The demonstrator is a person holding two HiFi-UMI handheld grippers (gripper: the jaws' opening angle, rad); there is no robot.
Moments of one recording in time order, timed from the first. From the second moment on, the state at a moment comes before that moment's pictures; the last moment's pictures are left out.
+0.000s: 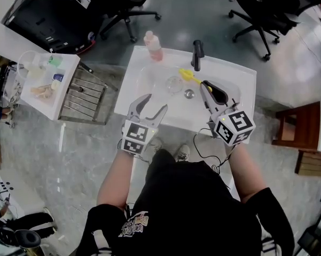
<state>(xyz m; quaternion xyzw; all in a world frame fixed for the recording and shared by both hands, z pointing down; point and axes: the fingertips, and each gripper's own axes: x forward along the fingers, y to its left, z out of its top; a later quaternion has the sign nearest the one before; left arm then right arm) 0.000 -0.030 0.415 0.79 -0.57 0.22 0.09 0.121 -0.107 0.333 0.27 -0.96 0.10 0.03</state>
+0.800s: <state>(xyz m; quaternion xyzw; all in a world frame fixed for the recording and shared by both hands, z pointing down) -0.026 -0.078 0.495 0.81 -0.50 0.30 0.10 0.097 -0.131 0.369 0.30 -0.94 0.12 0.07</state>
